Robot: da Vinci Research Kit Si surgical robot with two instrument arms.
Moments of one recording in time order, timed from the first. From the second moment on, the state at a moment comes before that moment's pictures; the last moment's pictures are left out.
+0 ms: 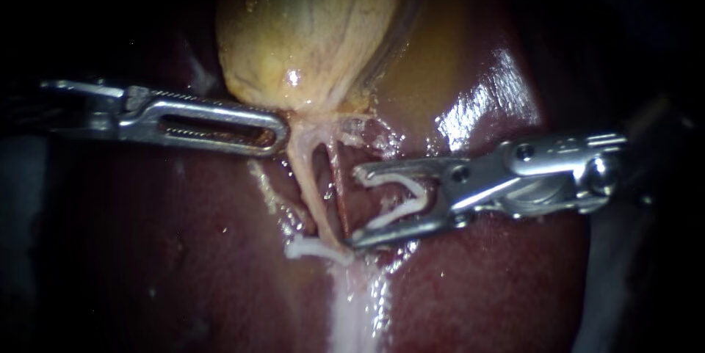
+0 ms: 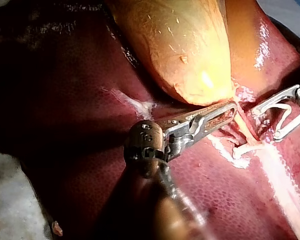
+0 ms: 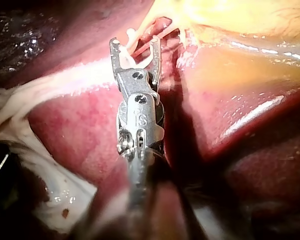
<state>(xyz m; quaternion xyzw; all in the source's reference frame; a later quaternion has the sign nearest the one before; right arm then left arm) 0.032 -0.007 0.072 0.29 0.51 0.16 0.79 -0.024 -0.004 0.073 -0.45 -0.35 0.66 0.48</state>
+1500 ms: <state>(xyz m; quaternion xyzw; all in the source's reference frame) 0.036 -0.011 0.077 0.34 0.50 0.19 0.77 -0.024 -0.004 0.073 -0.45 -0.34 0.66 0.48</state>
